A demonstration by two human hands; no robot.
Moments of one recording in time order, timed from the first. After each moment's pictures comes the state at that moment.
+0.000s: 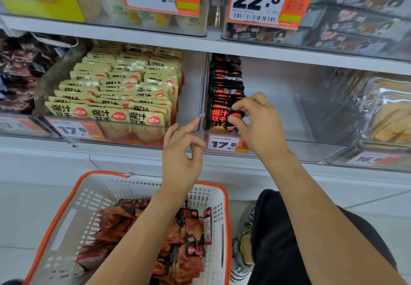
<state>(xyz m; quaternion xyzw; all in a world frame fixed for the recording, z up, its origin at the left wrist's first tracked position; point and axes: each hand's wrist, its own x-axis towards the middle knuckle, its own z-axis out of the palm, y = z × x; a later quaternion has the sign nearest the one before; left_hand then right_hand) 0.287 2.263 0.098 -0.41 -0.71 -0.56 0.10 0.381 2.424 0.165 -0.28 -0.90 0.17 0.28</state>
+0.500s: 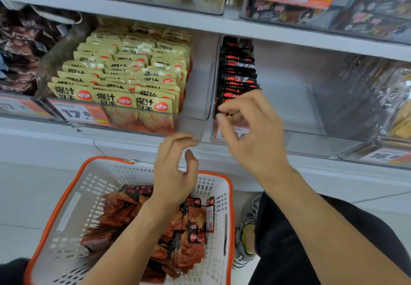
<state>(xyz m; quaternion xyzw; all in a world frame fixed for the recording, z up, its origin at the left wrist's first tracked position) 0.295 2.220 0.078 -0.42 -0.72 -0.55 0.11 0.385 2.356 0.175 -0.12 -0.87 0.23 0.41</state>
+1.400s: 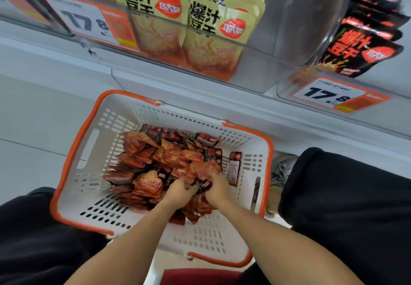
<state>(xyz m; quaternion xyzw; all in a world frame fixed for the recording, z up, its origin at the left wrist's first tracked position) 0.320 2.096 -0.180 -0.08 -0.81 -0.23 -0.53 0.405 2.217 -0.167 -0.43 -0.76 0.42 -0.24</state>
